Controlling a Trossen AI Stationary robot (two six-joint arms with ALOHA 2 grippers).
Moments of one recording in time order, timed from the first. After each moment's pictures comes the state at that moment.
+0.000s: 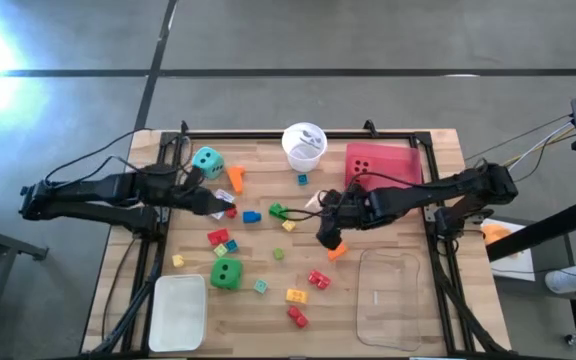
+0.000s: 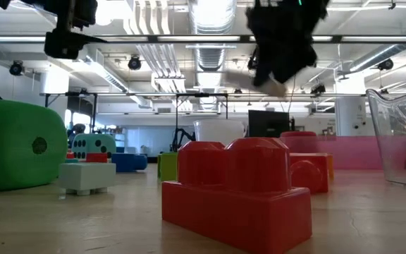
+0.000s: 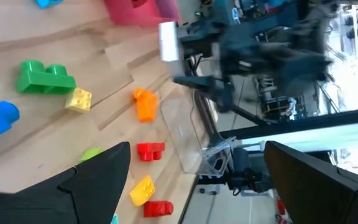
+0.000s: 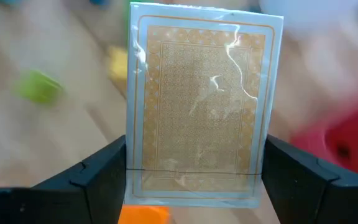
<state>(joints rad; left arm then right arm) 0.05 0.70 0.67 -0.34 0.08 -1.17 0.15 1.57 1.23 -0.80 0.41 0.70</state>
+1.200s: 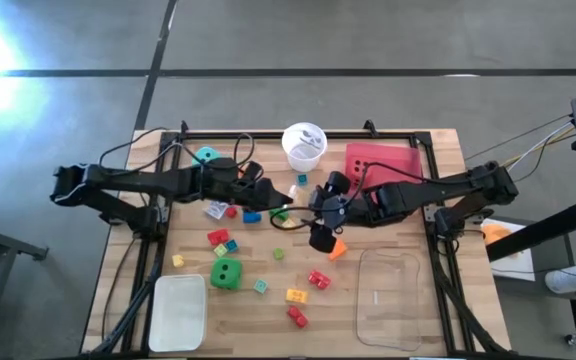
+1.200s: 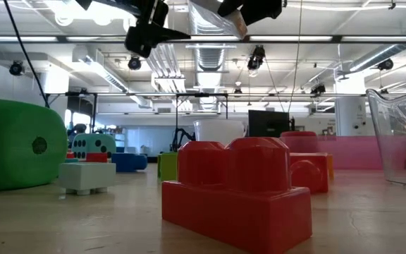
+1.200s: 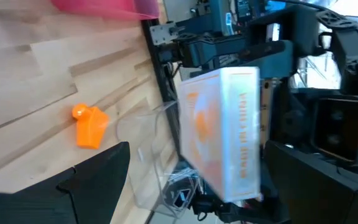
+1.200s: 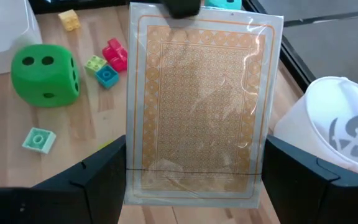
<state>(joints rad) 0.07 1.30 0.95 0.02 0.14 -1.32 0.22 1.57 1.47 -0.72 0.46 0.33</state>
